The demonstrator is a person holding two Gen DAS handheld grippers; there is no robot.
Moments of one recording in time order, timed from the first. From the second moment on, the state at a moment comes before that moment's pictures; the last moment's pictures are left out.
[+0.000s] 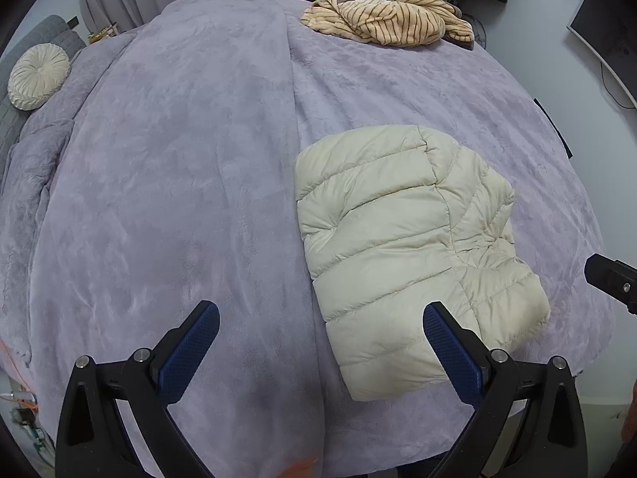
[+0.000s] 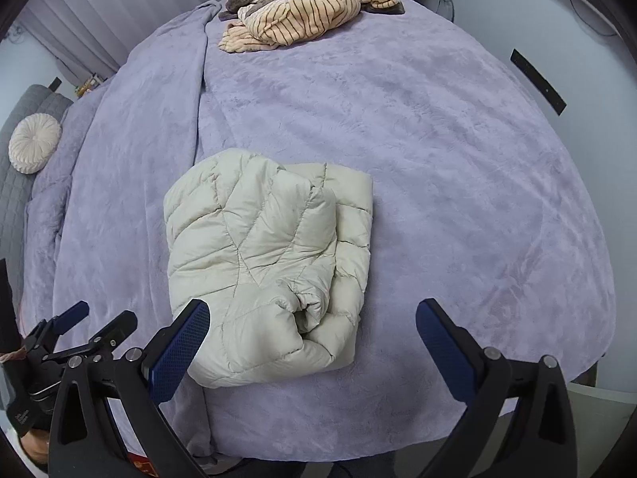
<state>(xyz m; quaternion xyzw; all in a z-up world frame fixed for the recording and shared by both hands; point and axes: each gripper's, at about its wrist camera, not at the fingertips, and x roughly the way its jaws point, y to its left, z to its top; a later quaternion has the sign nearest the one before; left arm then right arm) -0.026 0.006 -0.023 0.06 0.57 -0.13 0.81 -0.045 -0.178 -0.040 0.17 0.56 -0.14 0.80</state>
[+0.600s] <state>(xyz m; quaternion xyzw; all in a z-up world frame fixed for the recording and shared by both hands) -0.087 0.004 0.053 0.04 0.54 -0.06 0.84 -0.080 -0.143 0.015 0.11 0.54 -0.11 0.83</state>
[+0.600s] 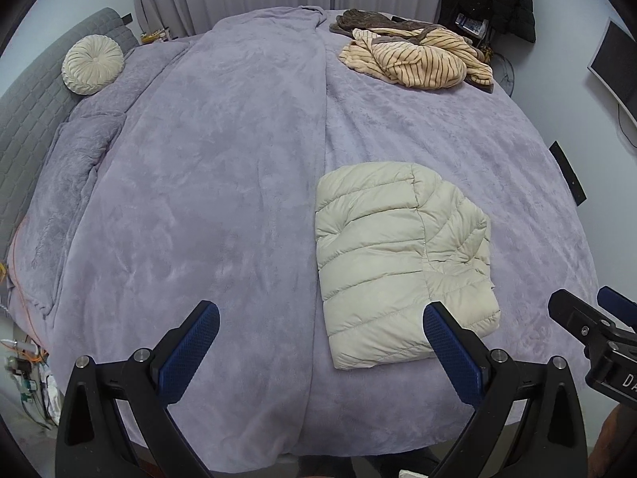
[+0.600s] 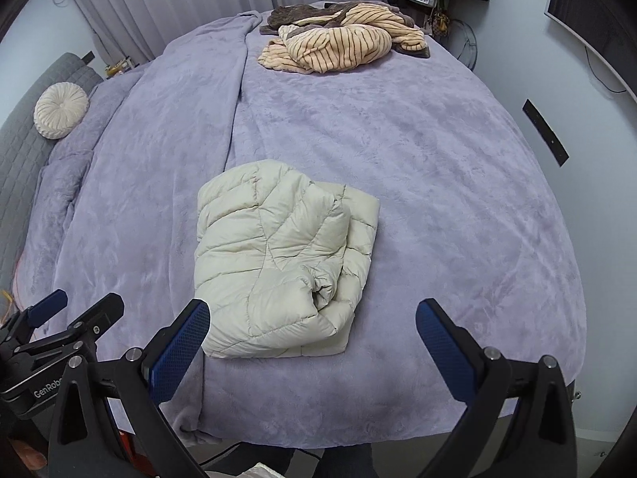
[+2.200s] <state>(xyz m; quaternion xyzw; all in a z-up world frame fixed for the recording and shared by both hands) -0.113 -0.006 0.060 0.05 0.53 -0.05 0.84 -0.100 -0.145 0.026 0.09 0.53 -0.12 0.83</state>
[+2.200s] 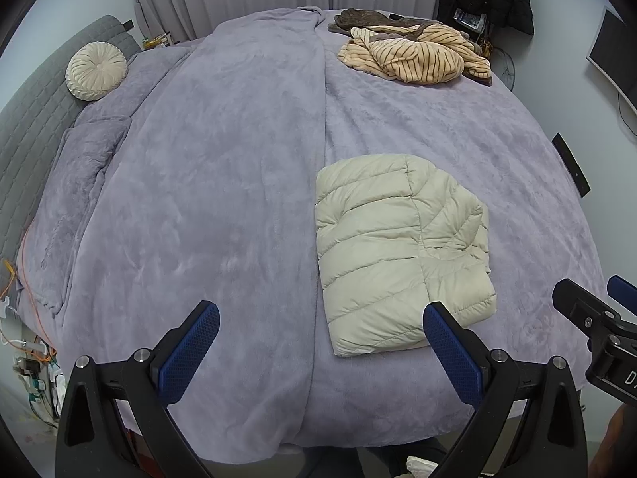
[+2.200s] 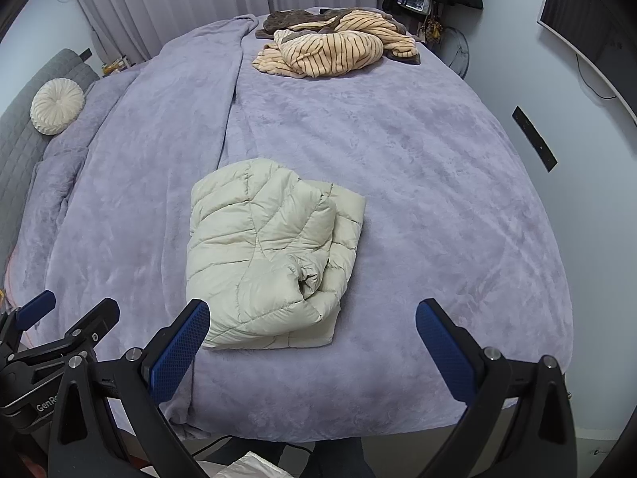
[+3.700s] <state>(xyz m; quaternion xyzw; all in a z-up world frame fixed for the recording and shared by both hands) -0.112 -0.005 0.057 0.05 0.54 -0.05 0.84 -0.099 -0.143 0.026 0.09 0.53 -0.12 0.83</state>
